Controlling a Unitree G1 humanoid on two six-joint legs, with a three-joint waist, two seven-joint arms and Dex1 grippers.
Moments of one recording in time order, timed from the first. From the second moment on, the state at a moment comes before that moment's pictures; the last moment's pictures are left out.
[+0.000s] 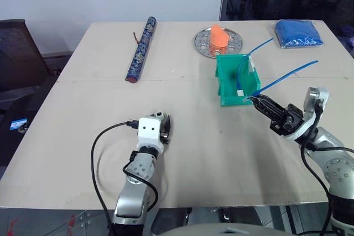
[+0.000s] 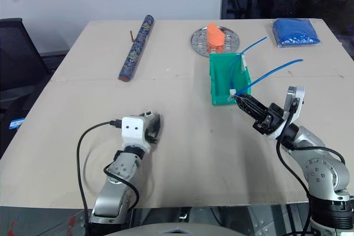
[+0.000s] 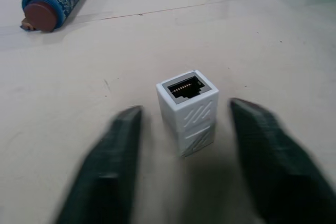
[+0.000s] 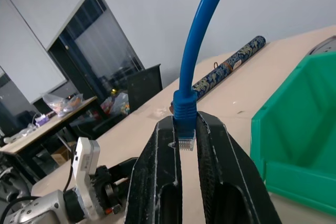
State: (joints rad) left arm 0.12 0.09 -0.08 -0.29 0.06 0.20 -0.02; right arm -0.08 -0.47 -0.24 -0.36 1.03 0.56 0.72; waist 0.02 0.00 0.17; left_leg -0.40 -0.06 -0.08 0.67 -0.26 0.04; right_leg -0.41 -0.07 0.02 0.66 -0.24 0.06
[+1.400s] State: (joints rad) left arm -0.71 0.29 -0.34 0.72 -0.22 -0.27 -1.61; right arm -0.32 -0.58 0.19 0.02 0.35 -0.10 1.30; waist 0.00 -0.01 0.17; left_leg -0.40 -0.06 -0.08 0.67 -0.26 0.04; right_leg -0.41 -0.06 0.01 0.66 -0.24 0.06
